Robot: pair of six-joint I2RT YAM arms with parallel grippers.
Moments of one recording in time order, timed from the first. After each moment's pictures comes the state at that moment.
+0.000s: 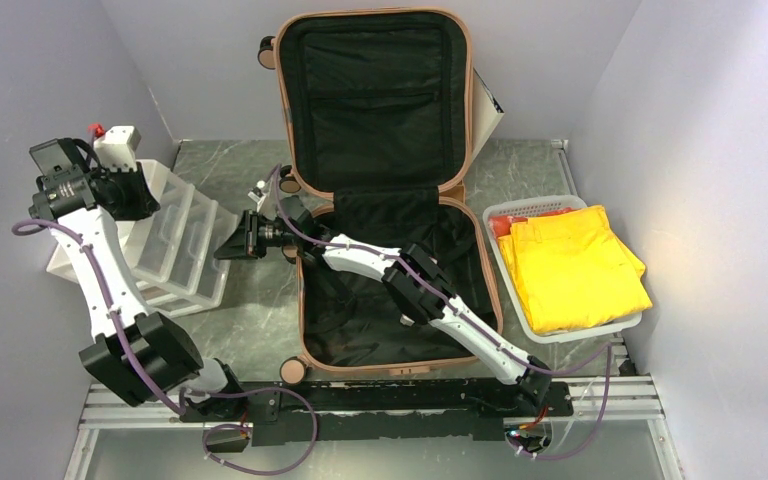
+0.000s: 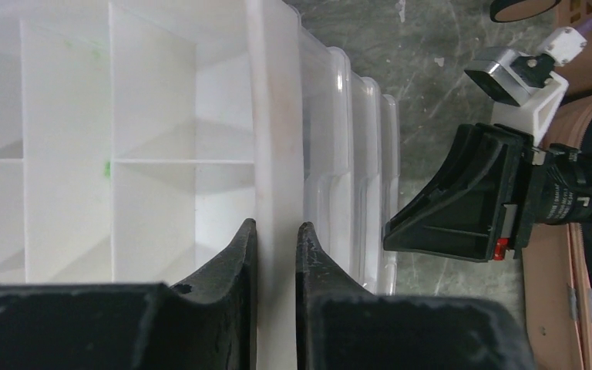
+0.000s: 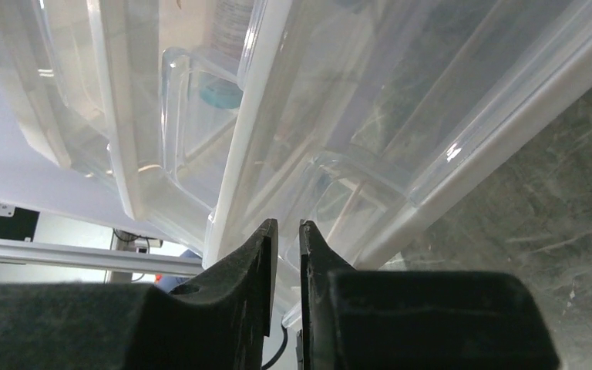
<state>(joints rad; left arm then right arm) 0.57 1.39 1.56 -0.97 0.43 0.39 0.97 2.76 2.28 0.47 -0.61 1.24</state>
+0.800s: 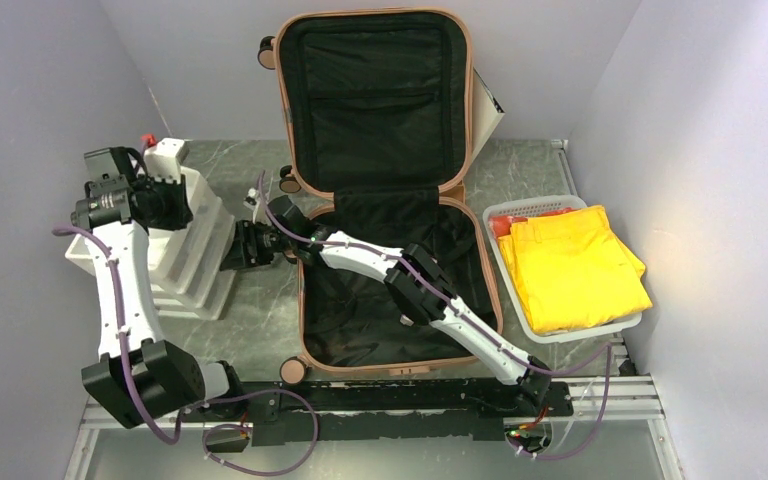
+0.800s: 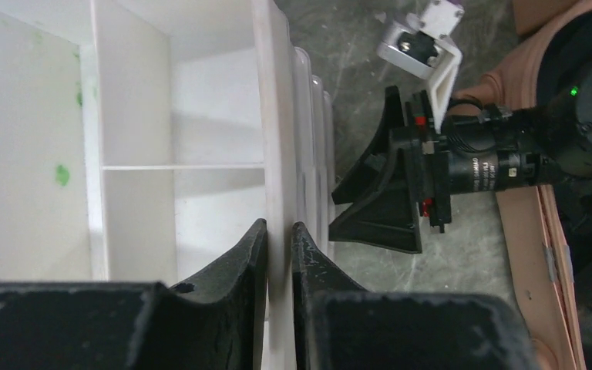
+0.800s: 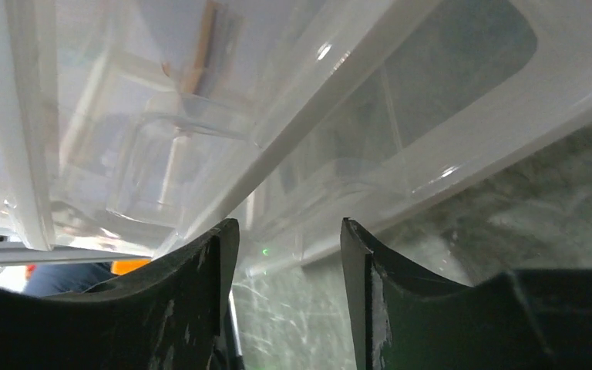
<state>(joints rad) 0.40 1.28 1.41 -0.94 0.37 0.39 0.99 2.73 2.32 0.12 -0.58 0.91</state>
